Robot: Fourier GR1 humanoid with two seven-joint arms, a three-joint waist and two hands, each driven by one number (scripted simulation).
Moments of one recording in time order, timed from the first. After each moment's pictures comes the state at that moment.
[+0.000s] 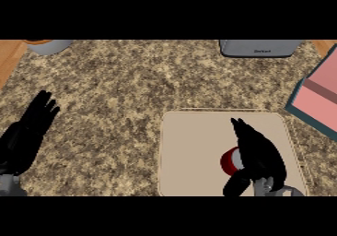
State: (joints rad) left arm 0.00 0.36 0.05 -1.64 0.35 0.04 0.22; right arm -0.12 -0.15 0.40 -1.84 0.76 0.44 1.02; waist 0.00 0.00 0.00
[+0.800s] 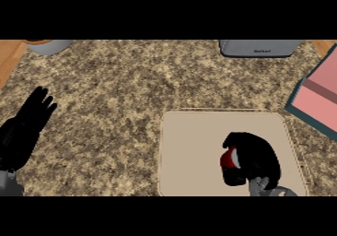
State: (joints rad) left arm -0.03 0.33 0.12 -1.65 0.32 -0.01 0.27; right arm -0.08 -0.10 0.37 -1.79 0.89 0.45 0.92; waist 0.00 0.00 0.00
